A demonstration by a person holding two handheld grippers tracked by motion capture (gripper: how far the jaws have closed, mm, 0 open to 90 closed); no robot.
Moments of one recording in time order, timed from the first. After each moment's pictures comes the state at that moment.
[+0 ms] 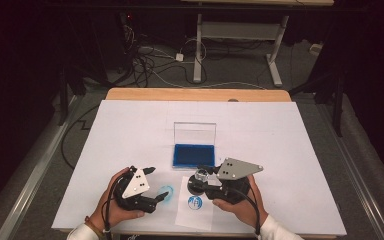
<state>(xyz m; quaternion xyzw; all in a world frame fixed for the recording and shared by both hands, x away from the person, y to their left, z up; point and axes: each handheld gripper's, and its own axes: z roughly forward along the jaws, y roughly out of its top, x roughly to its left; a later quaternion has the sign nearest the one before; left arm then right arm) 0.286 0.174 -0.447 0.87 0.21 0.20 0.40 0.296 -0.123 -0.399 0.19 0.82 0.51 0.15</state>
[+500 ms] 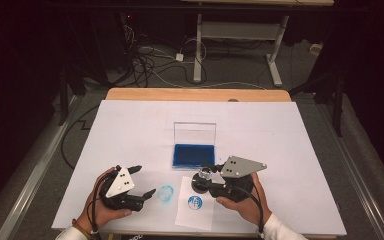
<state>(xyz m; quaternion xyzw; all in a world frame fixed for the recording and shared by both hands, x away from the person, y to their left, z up) 0.282 0.209 -0.447 0.86 0.24 0.22 0.40 0.299 -0.130 -0.396 0.19 0.82 0.51 0.16</state>
